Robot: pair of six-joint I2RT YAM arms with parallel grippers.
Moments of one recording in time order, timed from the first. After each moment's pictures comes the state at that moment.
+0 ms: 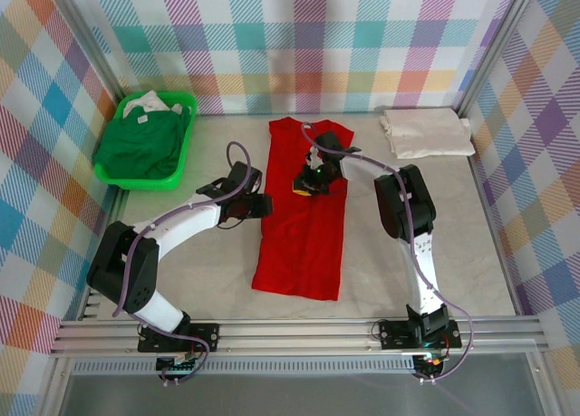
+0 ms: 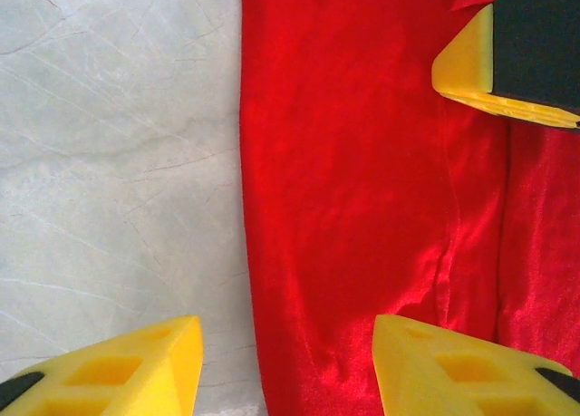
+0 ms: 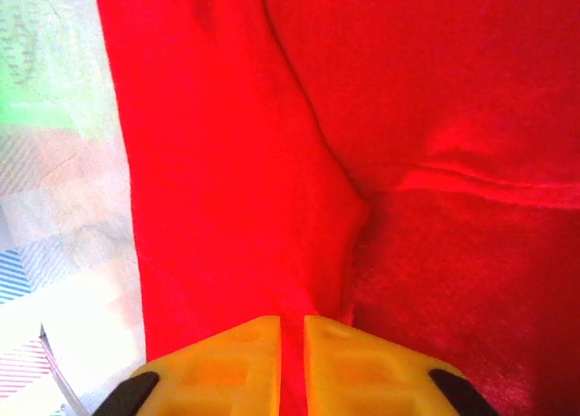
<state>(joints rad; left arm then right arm) -0.53 1.56 1.02 -0.44 -0.02 -0.52 0.46 2.26 1.67 -0.51 -0.59 0.60</state>
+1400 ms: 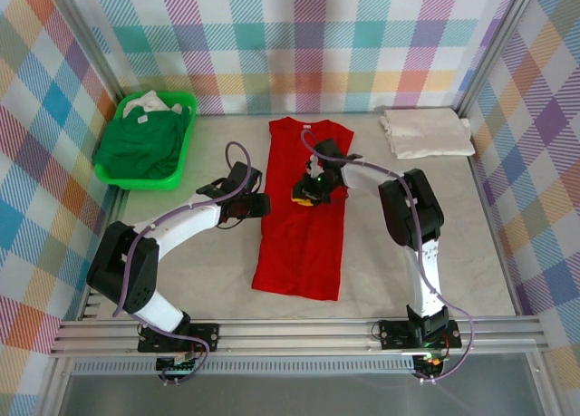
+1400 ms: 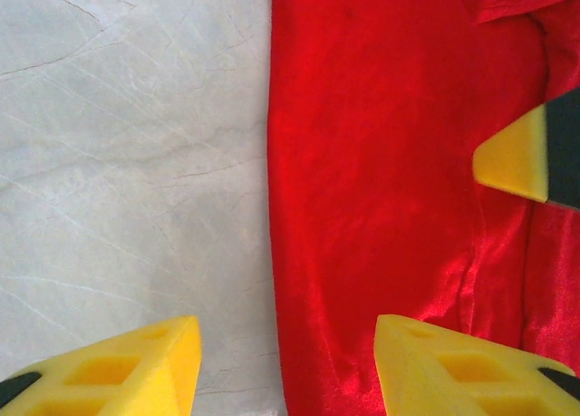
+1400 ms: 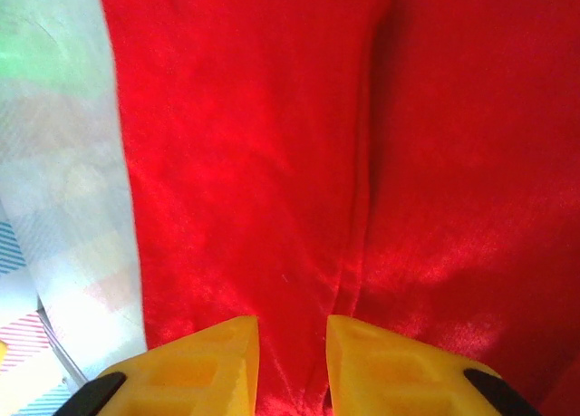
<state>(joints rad) -0.53 1.56 1.02 -0.45 -0.07 -0.52 0.49 2.15 1.51 -0.49 -0.58 0.63</state>
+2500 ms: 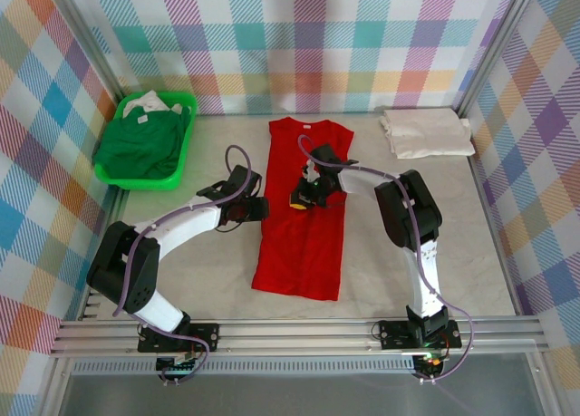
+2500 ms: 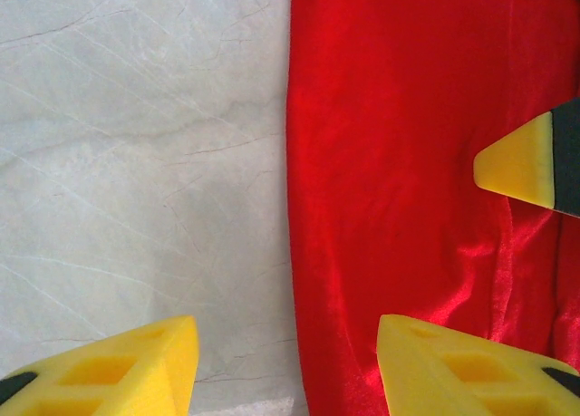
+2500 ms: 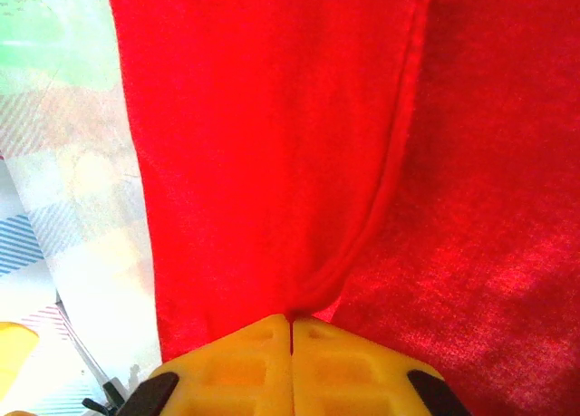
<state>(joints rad) -0.53 1.56 0.99 -0.45 -0.08 -0.52 0.52 2.15 1.47 -0.41 -0.61 0.69</state>
